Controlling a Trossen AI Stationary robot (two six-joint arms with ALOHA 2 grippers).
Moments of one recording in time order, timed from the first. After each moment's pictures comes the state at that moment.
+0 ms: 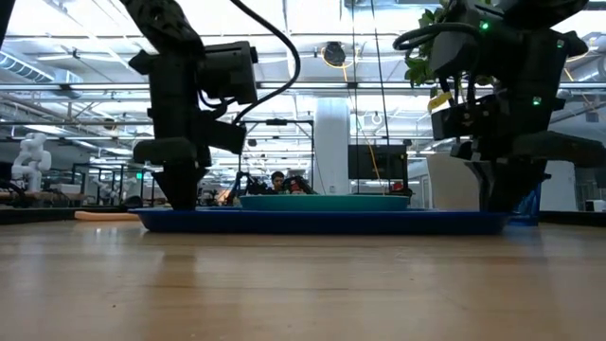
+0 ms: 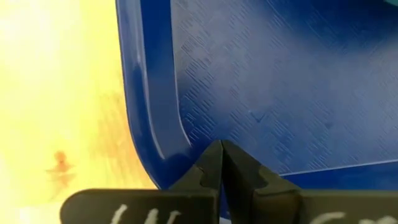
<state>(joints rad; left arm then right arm) 0.04 1.75 0.94 -0.64 -0.03 -0.11 0.20 1.46 0.66 -0.56 0.16 0.27</state>
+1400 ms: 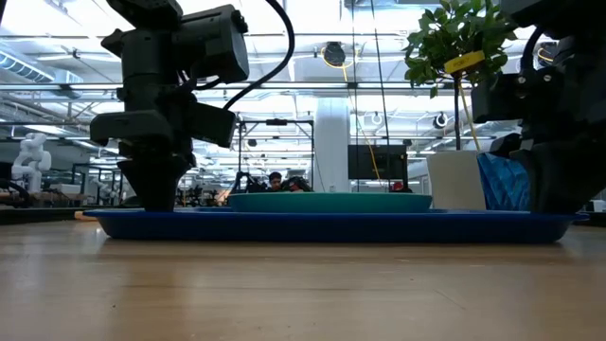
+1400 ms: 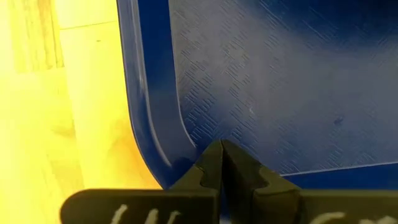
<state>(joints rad) -0.14 1.76 0.94 -0.65 0.04 -0.33 0.48 1.47 0.66 -0.50 0.16 0.61</state>
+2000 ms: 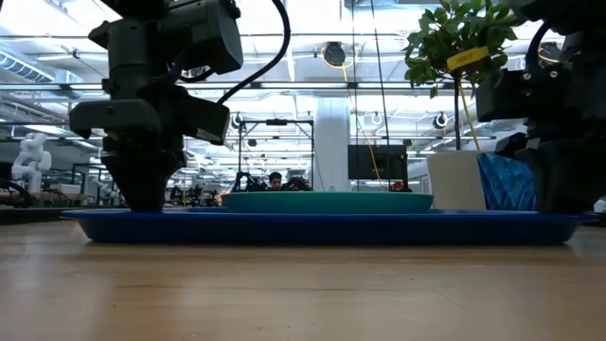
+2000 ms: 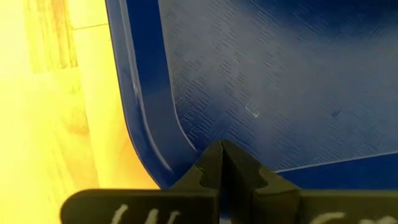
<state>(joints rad) -0.21 1.76 0.94 -0.64 0.05 -0.42 0.50 1.47 0.66 -0.48 0.15 0.65</state>
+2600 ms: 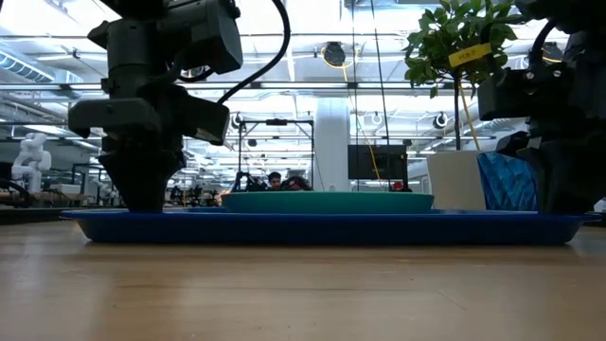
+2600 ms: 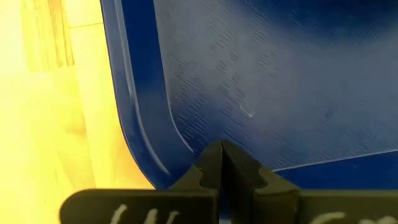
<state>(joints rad) -0.21 1.75 0.94 -0.63 0.05 -0.42 0.50 1.47 0.66 -0.48 0.18 0.65</state>
